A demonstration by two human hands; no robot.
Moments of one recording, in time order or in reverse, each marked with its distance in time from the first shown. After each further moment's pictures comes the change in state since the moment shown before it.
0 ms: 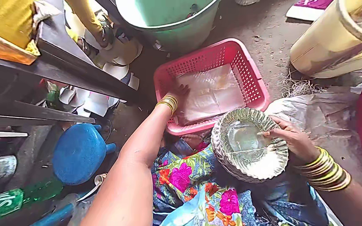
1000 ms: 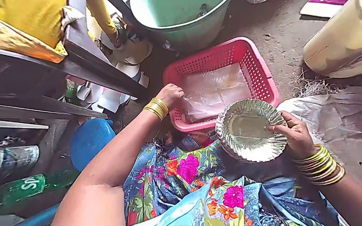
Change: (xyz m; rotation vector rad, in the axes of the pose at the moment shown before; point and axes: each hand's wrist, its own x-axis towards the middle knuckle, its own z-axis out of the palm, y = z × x) left_hand -0.099 -0.021 -0.020 -0.095 0.559 0.233; right_hand 0.007 0.022 0.013 -0.045 0.206 -0.183
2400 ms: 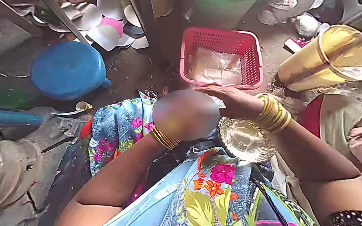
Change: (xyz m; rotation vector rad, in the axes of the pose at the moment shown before) left_hand -0.150 0.261 -0.022 -0.650 0.453 -0.400; right_hand -0.067 -0.117 0.132 -0.764 -1.130 -0.676
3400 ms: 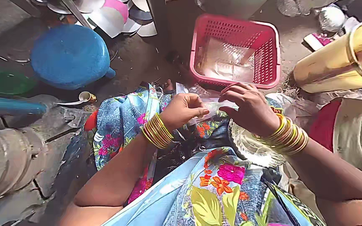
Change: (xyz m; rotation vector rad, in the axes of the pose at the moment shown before) left_hand -0.021 -0.027 -0.023 -0.780 -0.017 -0.327; right_hand -0.006 -0.013 0.028 -0.347 0.235 0.092
